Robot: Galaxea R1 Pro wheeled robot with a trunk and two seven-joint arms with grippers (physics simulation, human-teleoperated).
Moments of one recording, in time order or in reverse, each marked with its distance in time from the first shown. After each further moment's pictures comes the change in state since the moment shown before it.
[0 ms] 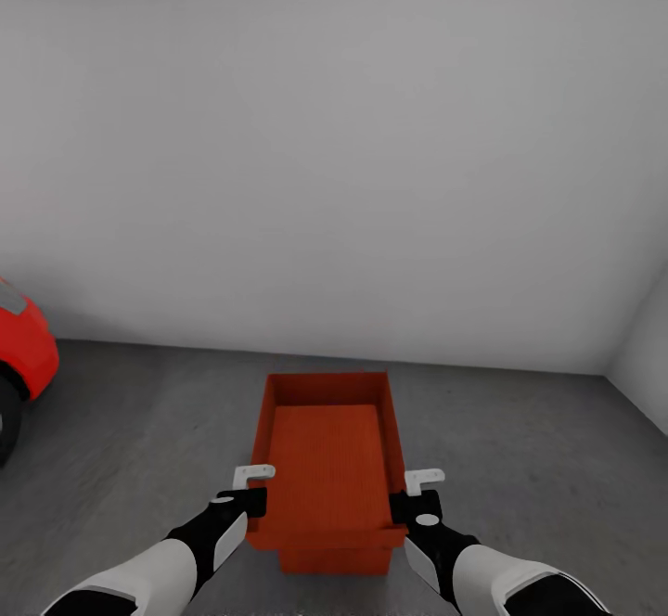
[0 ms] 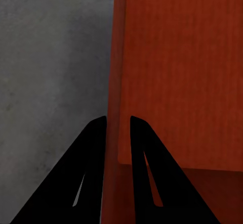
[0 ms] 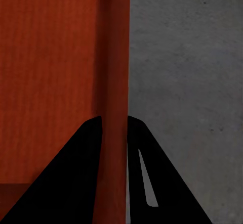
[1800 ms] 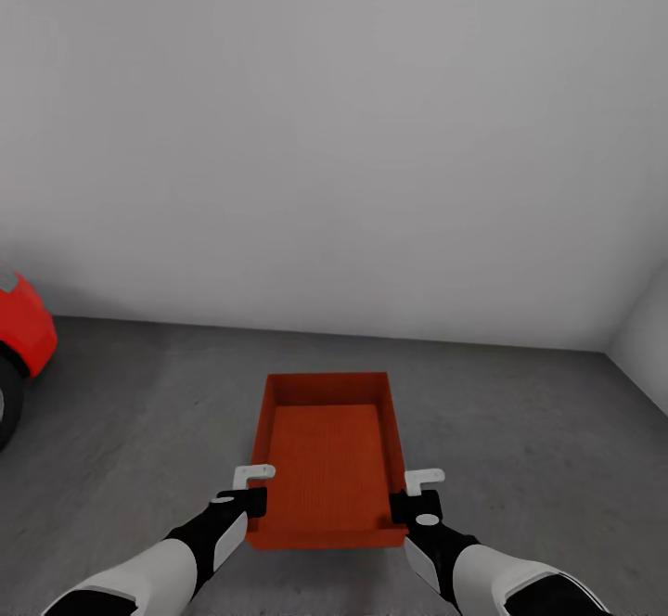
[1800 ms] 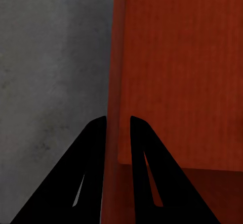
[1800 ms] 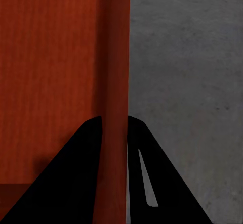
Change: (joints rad) left arm 0.000 0.000 0.000 0.000 0.000 0.000 0.000; right arm 0.000 0.000 -0.001 0.000 0.001 0.000 0.000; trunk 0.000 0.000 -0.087
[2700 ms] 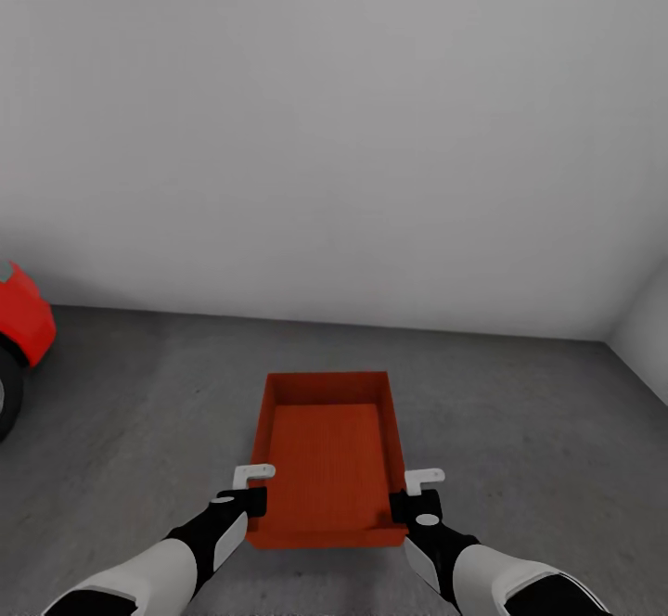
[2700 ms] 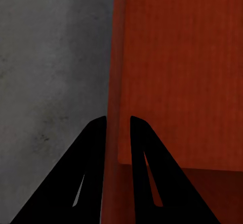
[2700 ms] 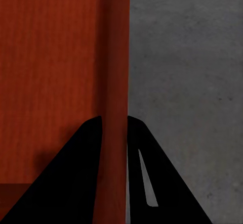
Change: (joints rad) left arm 0.000 0.000 -0.002 0.000 0.001 -0.006 0.000; right arm 0.000 0.000 0.001 0.000 0.001 -0.005 -0.002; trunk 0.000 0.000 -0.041
